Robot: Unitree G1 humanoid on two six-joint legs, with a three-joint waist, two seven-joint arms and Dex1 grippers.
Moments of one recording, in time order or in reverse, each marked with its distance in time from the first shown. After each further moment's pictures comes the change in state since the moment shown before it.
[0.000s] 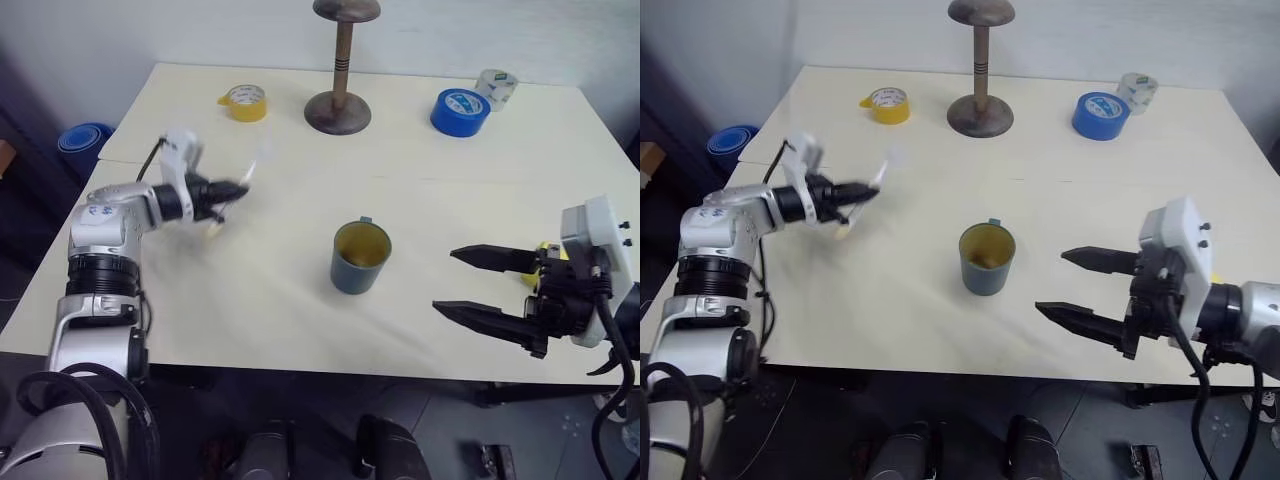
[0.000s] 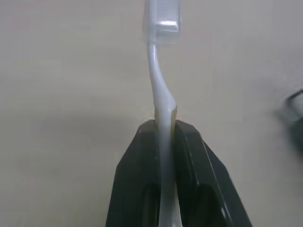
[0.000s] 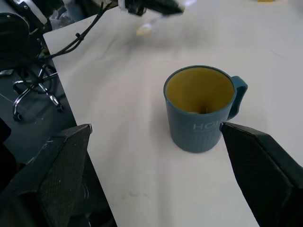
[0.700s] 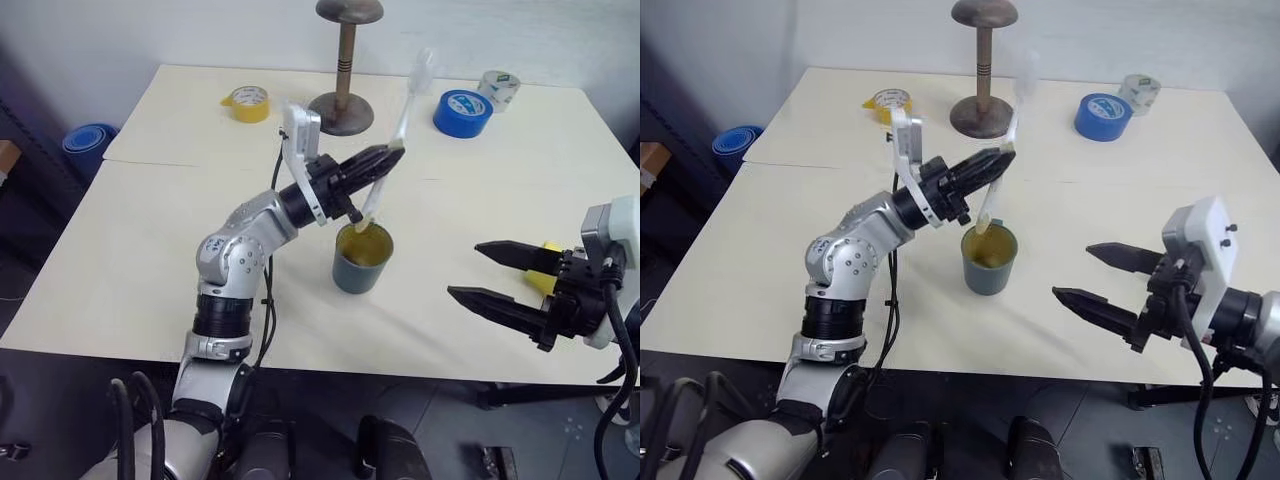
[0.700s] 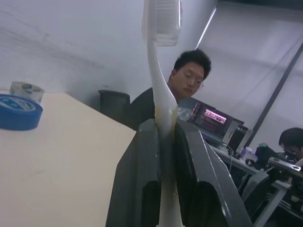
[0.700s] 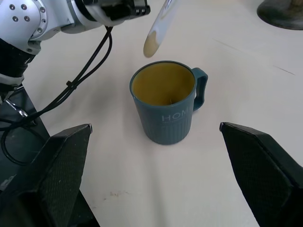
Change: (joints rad) left arm 0.144 -0.481 -0.129 -0.395 -0.230 -0.043 0.222; right arm 0.108 0.010 -0.085 -0.023 0.057 -0.003 -0.150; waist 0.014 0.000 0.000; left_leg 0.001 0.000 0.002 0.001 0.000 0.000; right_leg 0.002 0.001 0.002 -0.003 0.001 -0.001
